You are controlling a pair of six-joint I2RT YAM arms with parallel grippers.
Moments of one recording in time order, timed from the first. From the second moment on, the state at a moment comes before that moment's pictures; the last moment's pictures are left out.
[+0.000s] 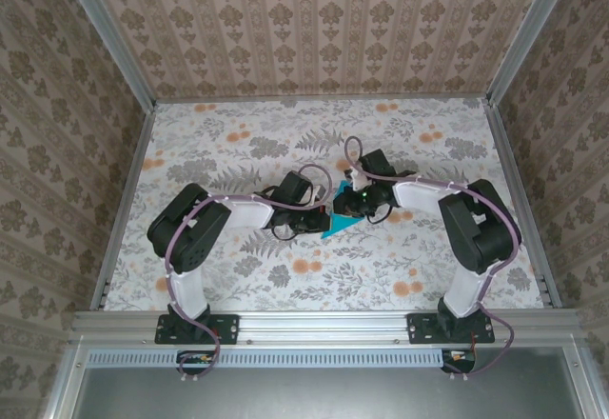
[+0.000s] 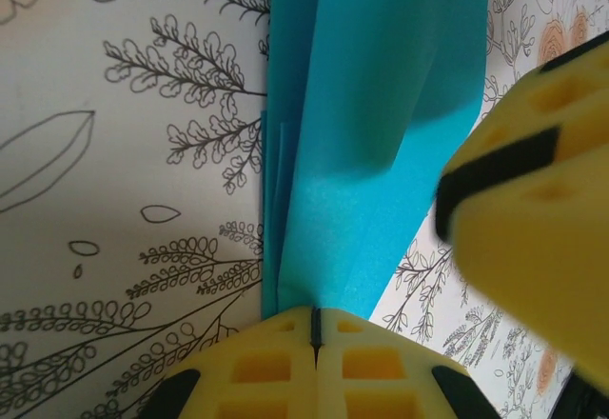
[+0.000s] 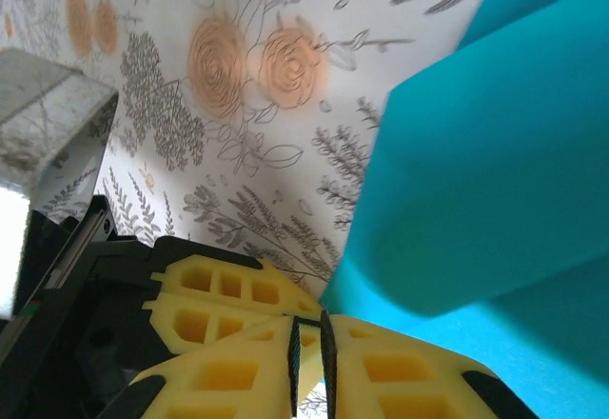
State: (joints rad) left arm -0.76 1.86 0.91 0.00 0.50 -0.66; right arm 0.42 1.79 0.99 -0.27 -0.58 0.52
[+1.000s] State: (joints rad) left arm -0.76 1.86 0.91 0.00 0.51 -0.67; right arm 0.14 1.94 1.10 -0.21 -0.56 0.50
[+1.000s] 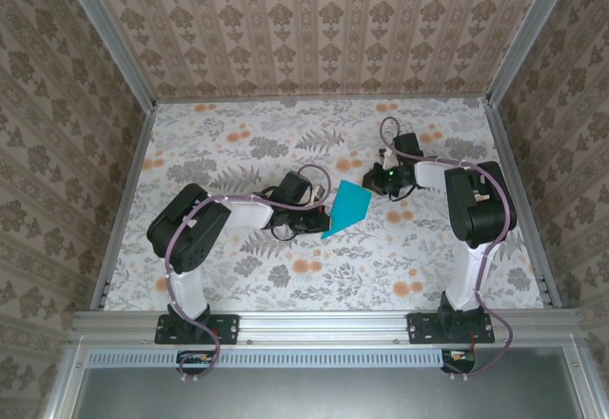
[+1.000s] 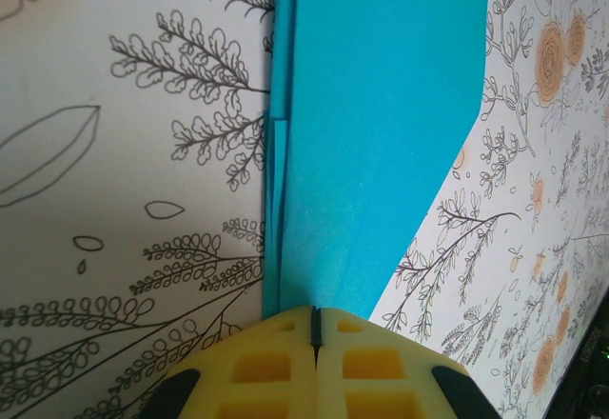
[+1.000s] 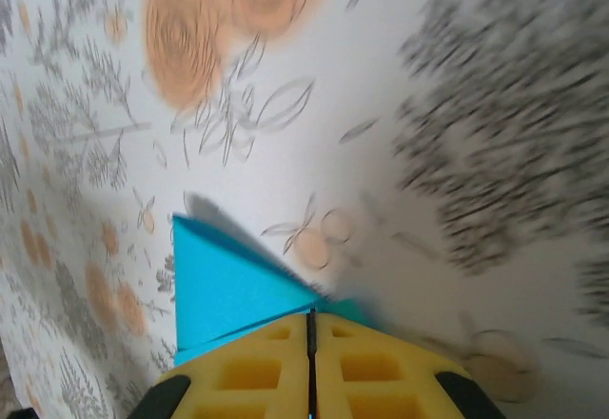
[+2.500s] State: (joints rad) left arm -0.75 1.86 0.90 0.02 0.52 -0.70; right arm 0.18 1.94 0.97 -0.02 -0.66 0.69
